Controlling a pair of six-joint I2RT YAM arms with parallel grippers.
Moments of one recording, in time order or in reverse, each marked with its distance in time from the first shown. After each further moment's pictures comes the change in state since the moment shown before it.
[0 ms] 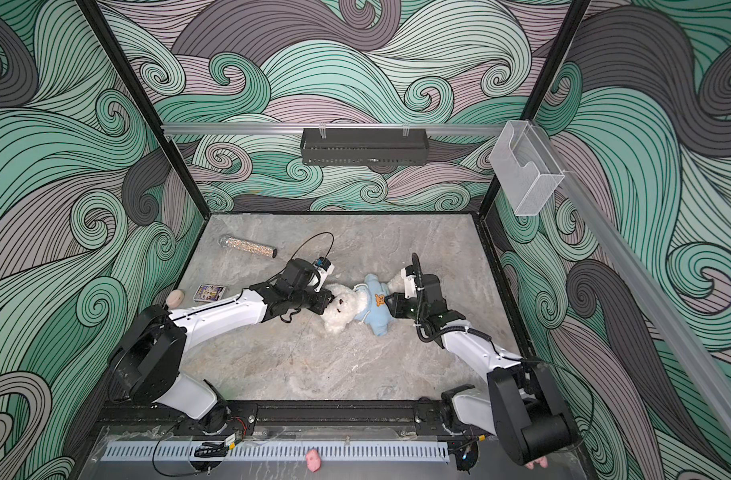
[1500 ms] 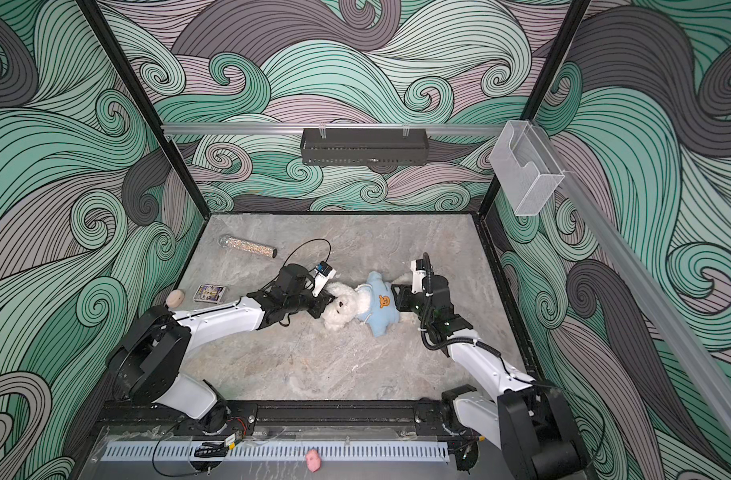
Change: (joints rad) left arm 0.029 -0.004 -0.122 0.239 0.064 0.209; right arm -0.021 -0.108 -0.039 0.113 0.125 0.004
